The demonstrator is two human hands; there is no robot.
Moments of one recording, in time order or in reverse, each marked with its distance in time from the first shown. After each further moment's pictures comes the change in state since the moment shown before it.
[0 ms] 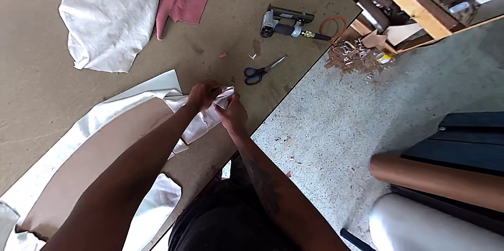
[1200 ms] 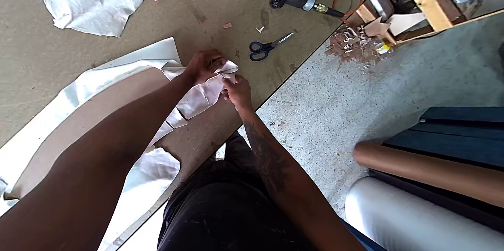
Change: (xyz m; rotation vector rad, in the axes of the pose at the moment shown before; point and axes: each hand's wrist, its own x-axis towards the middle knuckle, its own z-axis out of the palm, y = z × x) left_hand -0.004 -0.012 -0.007 -0.191 0.049 0.240; right_hand 0.001 0.017 0.003 0.632 -0.234 0.134
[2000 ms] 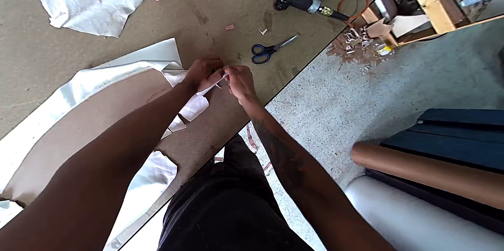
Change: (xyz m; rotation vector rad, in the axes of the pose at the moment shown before) left_hand -0.008 -0.002 0.005 0.144 -0.002 0.103; right_hand 0.009 -0.057 -0.006 -0.192 -0.067 -0.232
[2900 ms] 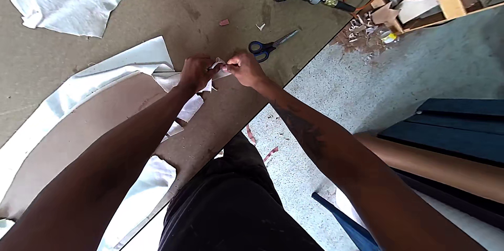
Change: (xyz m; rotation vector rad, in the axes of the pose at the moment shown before) left_hand 0.008 -0.002 0.012 0.152 0.049 -0.295; right_hand 0.083 0.029 -0.050 -0.522 -0.282 -0.443
